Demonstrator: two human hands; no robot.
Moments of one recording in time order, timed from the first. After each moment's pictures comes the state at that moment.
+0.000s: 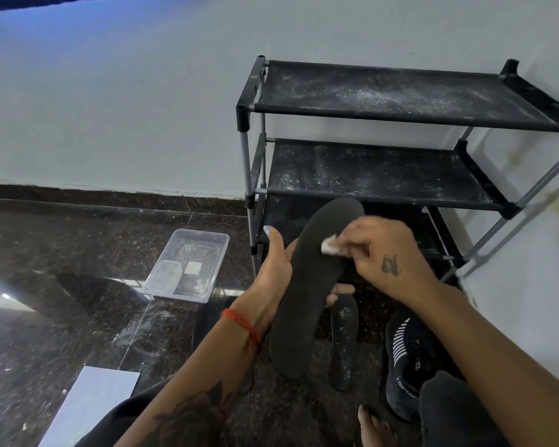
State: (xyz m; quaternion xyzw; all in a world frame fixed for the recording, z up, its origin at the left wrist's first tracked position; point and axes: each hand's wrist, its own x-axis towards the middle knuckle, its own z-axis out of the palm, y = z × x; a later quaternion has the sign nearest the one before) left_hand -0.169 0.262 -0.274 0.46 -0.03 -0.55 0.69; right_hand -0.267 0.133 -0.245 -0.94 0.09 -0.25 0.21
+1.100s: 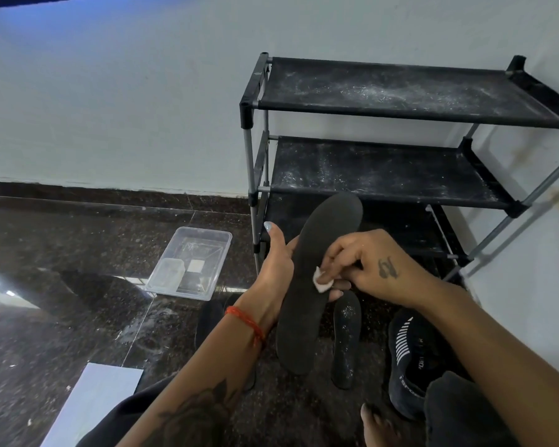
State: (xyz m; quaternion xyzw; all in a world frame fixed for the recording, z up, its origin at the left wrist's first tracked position) left_hand -0.165 0.262 -0.272 0.51 0.01 -0.50 0.70; right_hand -0.267 0.143 -0.242 -0.94 0.02 -0.08 0.32
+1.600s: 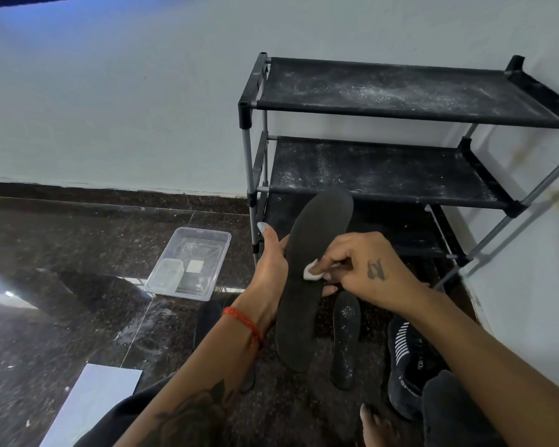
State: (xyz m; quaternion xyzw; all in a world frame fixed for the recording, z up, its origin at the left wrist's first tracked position) left_hand -0.160 0.262 -0.275 0.55 0.01 -0.47 0.69; right_hand -0.264 0.157 -0.241 -0.93 0.10 -0.09 0.35
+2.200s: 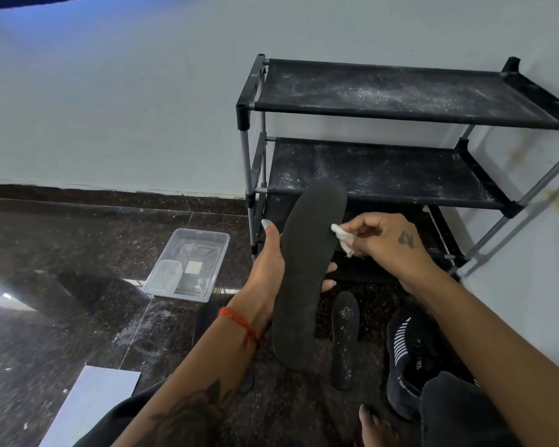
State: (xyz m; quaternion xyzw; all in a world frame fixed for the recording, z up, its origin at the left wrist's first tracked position) left_hand -0.156 0.263 -0.282 0.47 0.03 -0.53 0.71; right_hand -0.264 0.128 -0.239 -0.82 0.28 -0.17 0.47
